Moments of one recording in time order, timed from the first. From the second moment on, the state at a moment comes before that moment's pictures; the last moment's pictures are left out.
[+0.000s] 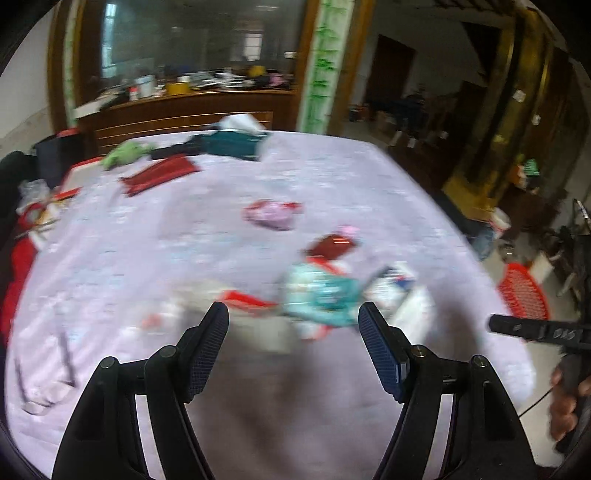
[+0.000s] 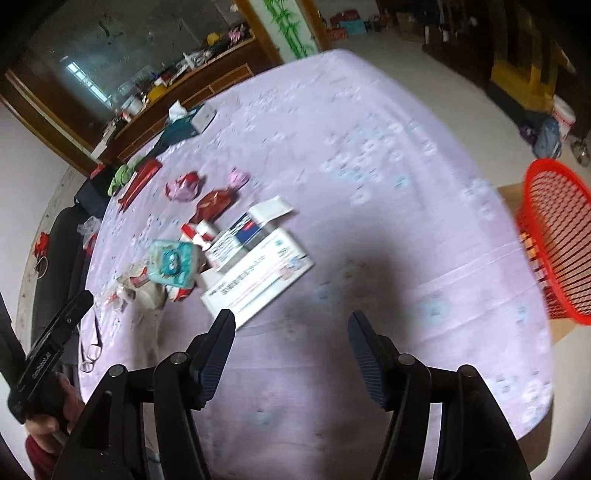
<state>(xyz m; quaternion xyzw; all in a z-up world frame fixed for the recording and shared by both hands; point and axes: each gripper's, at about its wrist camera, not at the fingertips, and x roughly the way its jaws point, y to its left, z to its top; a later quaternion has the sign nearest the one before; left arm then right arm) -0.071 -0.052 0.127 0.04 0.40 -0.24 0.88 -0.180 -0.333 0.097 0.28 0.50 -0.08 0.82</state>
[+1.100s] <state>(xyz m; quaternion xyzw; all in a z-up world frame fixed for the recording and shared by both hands) 0.006 0.025 0.066 0.08 0.42 -0.23 0.88 -0.102 -0.305 0.044 0.36 0.53 -0.17 0.75</state>
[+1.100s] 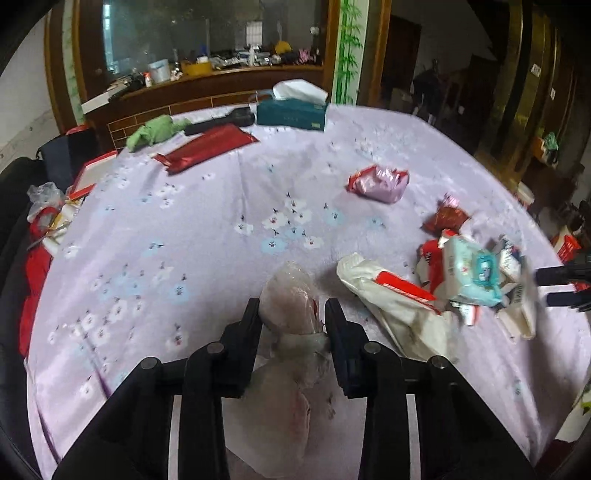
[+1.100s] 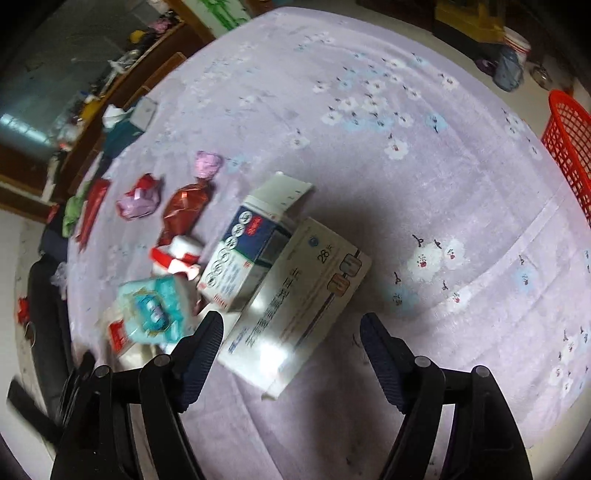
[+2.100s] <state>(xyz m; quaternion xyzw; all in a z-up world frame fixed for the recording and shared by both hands) -0.090 -0.051 0.092 0.08 0.41 -0.30 0.86 -0.131 -0.309 0.036 0.20 0.56 -0.18 0.78</state>
